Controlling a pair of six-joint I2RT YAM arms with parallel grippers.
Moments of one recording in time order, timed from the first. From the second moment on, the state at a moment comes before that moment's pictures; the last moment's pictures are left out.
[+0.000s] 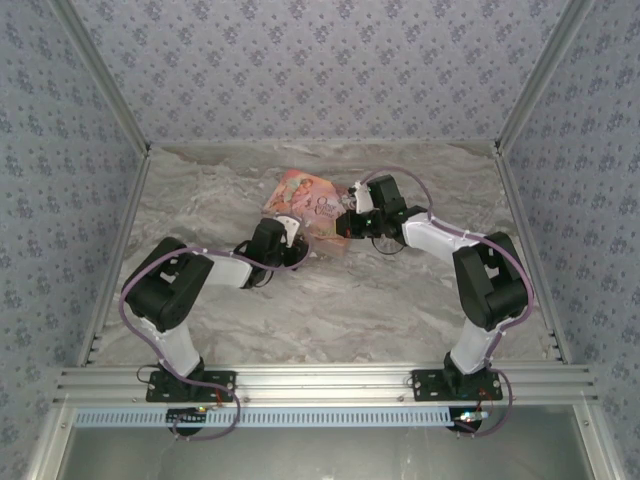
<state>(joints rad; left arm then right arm) -0.59 1.78 0.72 0.41 0.06 -0.18 0.45 1.75 1.10 -0.16 -0.51 0.42</state>
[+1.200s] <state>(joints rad) -0.59 1.72 0.81 0.18 0.13 -0.30 0.43 1.52 0.94 -0.12 -0.47 0.38</state>
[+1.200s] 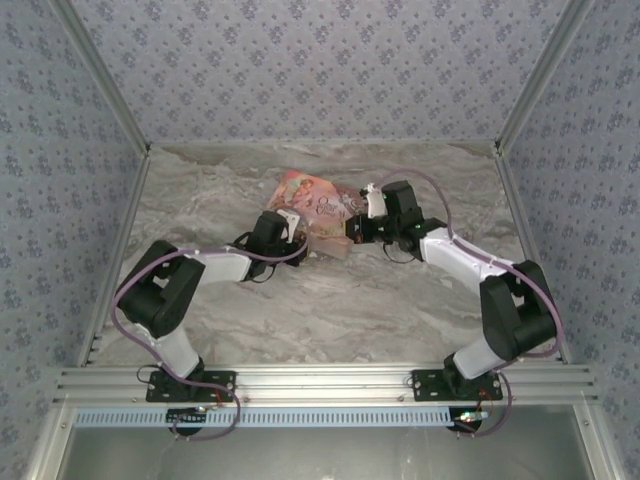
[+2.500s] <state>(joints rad) -0.59 1.74 0.97 0.00 0.35 -0.78 0.60 1.54 0.58 0.36 -0.35 0.17</state>
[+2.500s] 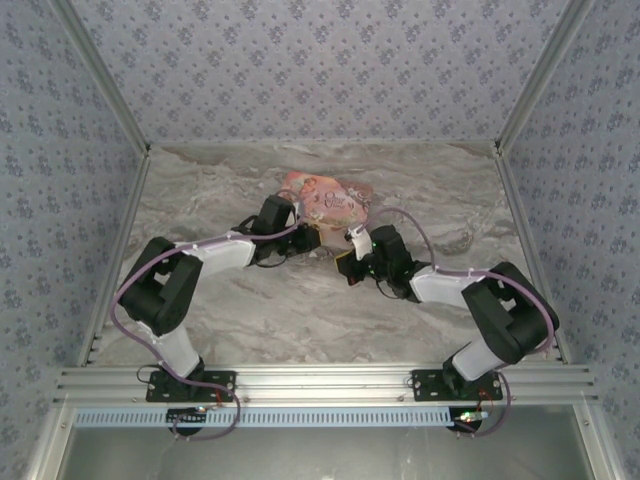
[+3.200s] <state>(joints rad) -0.59 1.74 0.98 -0.04 0.36 -0.86 0.64 1.67 0.64 0.43 -0.25 0.08</state>
